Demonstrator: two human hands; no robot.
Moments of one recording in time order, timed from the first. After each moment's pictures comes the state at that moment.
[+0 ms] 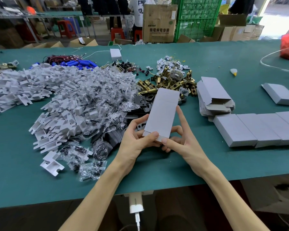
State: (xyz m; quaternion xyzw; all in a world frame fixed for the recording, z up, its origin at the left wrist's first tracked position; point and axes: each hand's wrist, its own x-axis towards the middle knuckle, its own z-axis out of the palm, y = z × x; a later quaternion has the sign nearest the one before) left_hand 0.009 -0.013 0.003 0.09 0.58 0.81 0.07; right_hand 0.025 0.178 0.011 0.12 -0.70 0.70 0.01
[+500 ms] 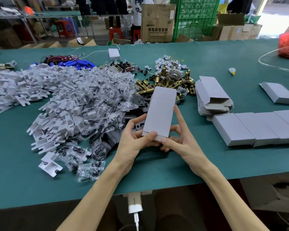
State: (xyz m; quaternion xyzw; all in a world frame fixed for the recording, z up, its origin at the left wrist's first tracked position) left_hand 0.010 -0.011 0.004 0.09 0.57 0.81 0.07; right_hand 0.026 0.179 0.014 0.13 -0.70 0.71 0.00
